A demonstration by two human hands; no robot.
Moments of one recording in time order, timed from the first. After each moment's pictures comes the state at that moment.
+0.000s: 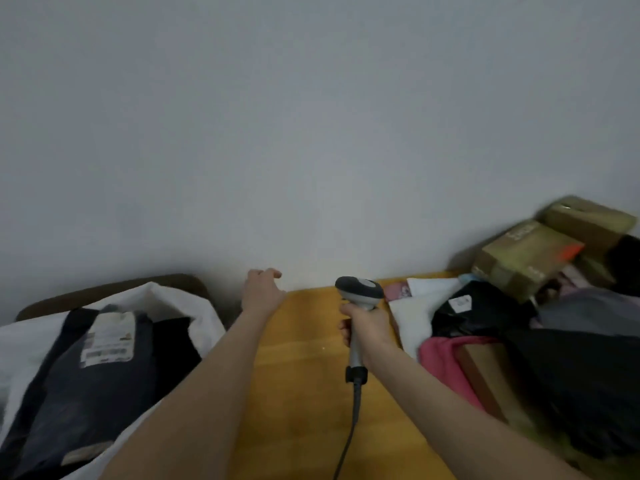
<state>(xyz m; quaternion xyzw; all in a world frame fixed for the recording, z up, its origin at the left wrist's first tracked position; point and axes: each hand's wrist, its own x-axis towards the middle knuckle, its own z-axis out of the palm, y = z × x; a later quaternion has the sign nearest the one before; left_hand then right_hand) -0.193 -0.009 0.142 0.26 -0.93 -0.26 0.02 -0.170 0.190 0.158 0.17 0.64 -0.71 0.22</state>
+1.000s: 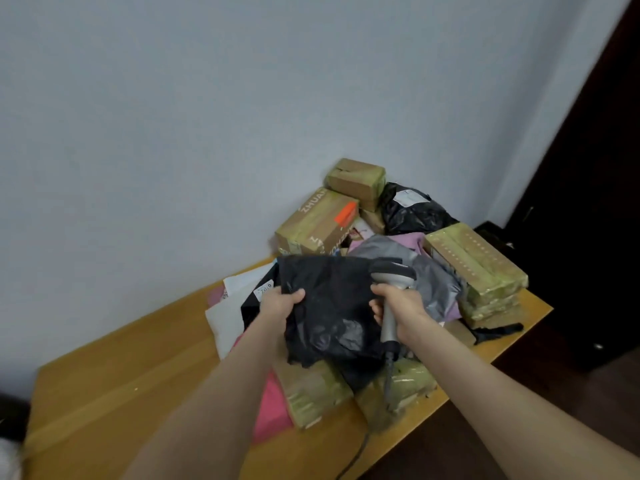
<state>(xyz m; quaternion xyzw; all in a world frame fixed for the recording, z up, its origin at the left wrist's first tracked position) -0.287 0.455 0.101 0.27 -0.69 -0.66 -0.13 -0.229 0.653 0.135 0.36 0.58 -0.73 0.07</state>
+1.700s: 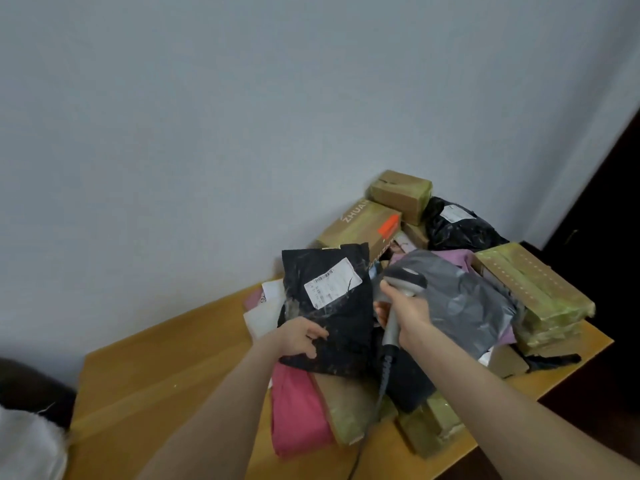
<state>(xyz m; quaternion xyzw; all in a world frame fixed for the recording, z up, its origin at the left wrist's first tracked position) -0.278 0.366 0.097 -0.09 -0.89 -0.28 -0.34 -0.258 0.572 0.139 0.36 0.54 -0.76 0.04</state>
